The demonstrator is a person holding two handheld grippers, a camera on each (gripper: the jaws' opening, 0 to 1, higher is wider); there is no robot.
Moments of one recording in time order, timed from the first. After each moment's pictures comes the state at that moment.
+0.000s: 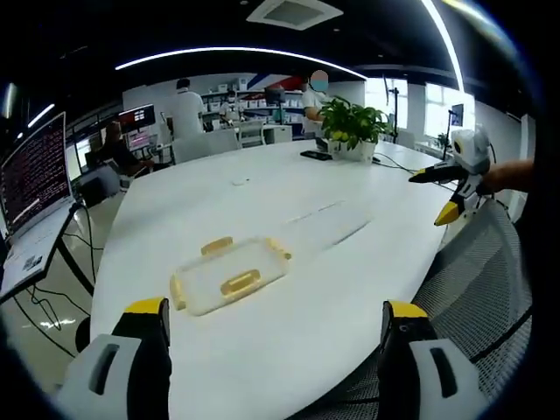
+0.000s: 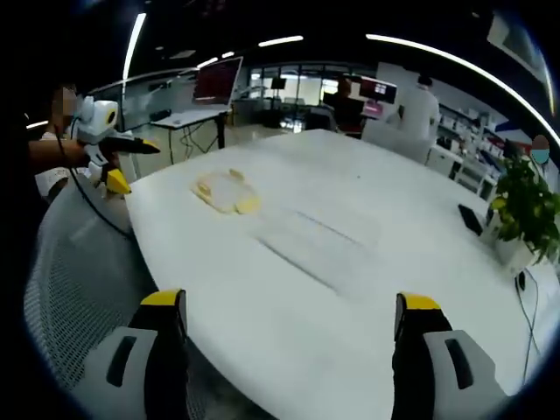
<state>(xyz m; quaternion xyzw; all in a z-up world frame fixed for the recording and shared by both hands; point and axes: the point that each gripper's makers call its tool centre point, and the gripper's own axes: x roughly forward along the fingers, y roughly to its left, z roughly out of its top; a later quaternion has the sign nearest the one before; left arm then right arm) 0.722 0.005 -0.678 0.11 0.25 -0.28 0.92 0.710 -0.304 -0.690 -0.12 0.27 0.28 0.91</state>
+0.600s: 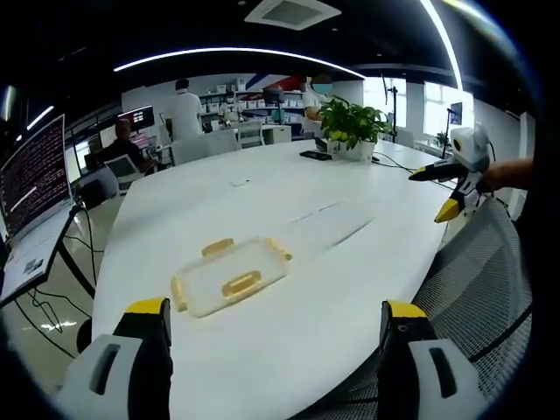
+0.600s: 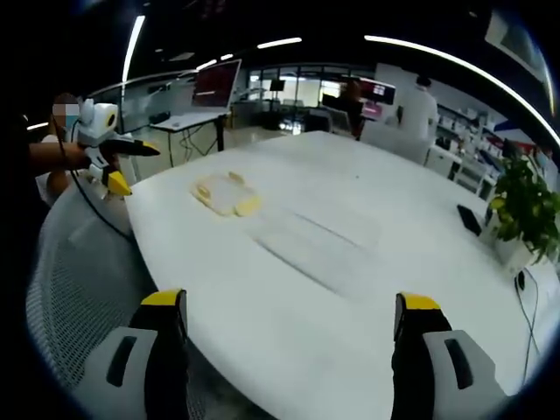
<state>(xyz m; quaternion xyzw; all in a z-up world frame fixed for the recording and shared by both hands) 0.723 0.005 -0.678 0.11 0.25 -0.28 0.92 0.710 -0.306 -0.690 -0.12 0.27 0.28 0.91</state>
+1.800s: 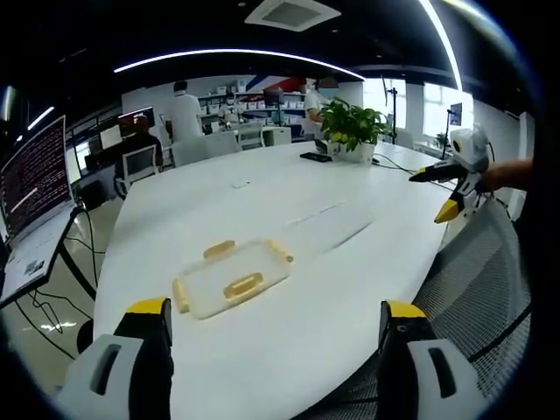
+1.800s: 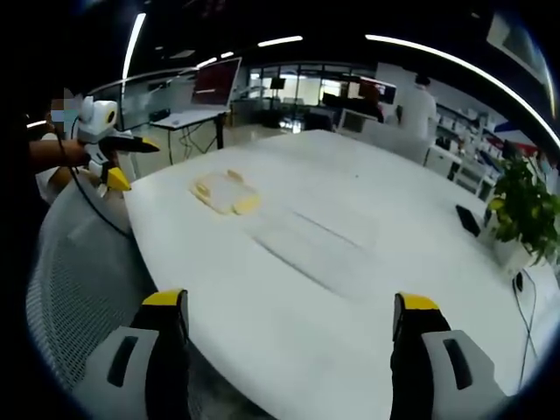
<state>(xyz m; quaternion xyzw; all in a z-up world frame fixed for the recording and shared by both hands) 0.725 0.006 -0.675 0.11 0.24 -0.28 0.92 0.710 -0.311 -0.690 -0.13 0.27 0.28 0.91</state>
